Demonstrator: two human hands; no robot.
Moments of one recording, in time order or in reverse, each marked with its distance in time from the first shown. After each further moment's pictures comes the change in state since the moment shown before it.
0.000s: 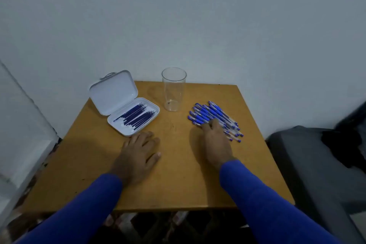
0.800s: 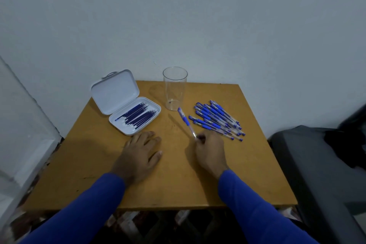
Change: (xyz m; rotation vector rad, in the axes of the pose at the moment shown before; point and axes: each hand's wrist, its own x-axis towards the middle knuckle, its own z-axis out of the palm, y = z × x) left_hand 0.000 0.005 0.000 0.009 -0.007 -0.031; right_hand -0.017 -0.026 -0.003 0.579 -0.001 0.280
